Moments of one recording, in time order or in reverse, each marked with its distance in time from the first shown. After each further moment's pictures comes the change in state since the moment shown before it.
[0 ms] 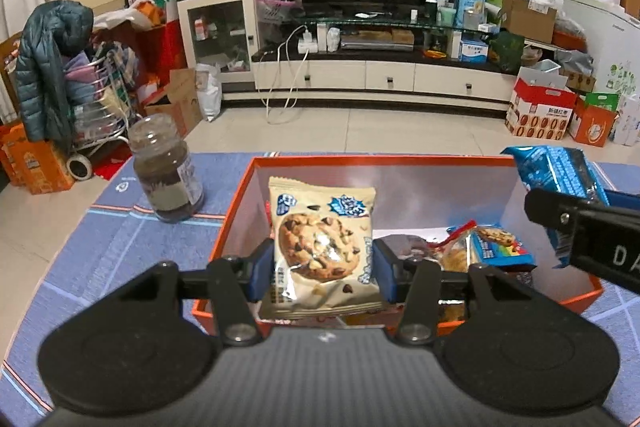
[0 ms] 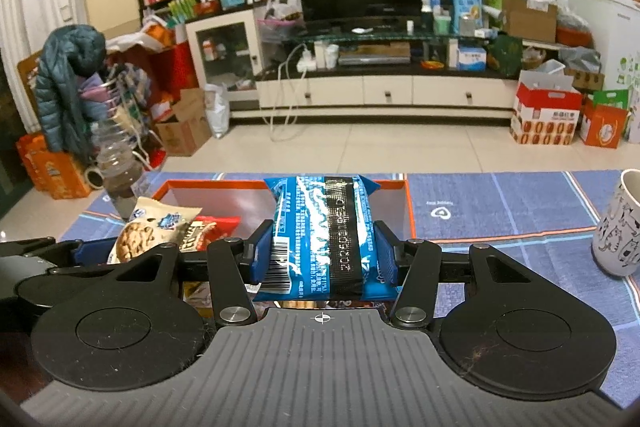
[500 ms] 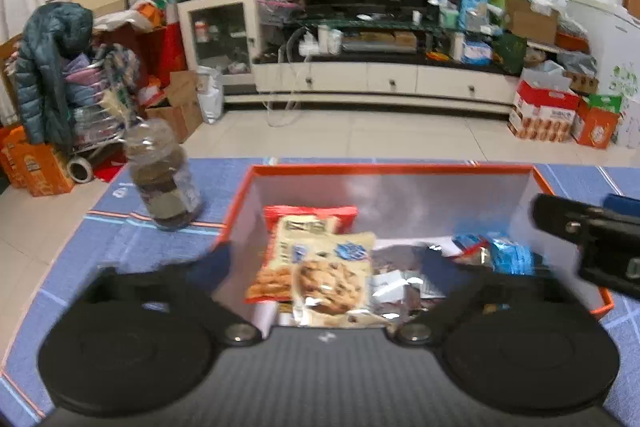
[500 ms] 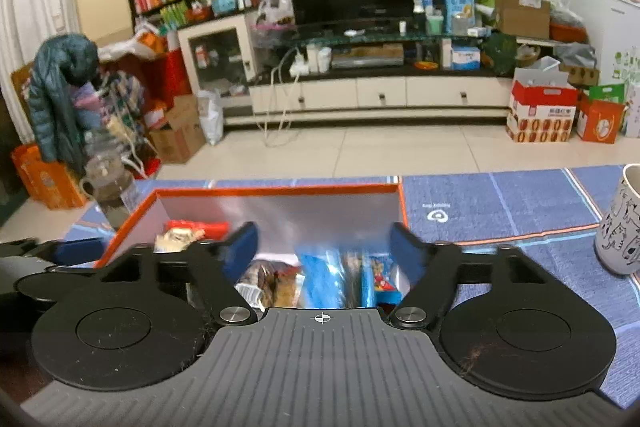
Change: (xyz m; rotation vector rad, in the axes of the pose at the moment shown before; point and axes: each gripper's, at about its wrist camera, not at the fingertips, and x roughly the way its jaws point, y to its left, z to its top) left arm 0.002 0.004 0.007 -0.009 -0.027 0.015; right arm 0.007 -0.010 0.000 0.034 -0.031 -0.004
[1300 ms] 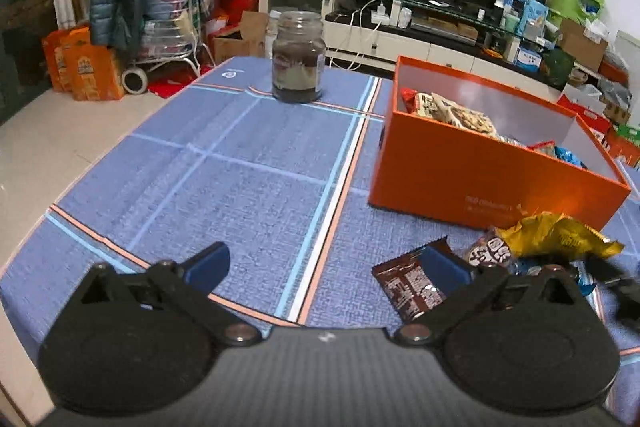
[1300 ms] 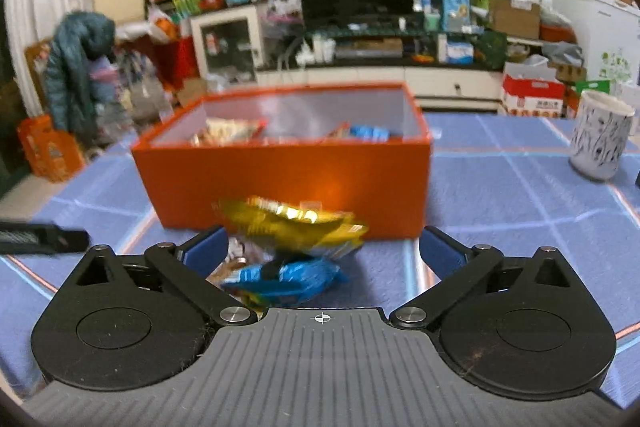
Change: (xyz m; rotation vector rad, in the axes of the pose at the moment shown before) left arm -0.086 0.104 -0.126 -0.220 0.093 0.045; right arm -0.079 0.038 -0.143 -0.049 0.001 -0.043
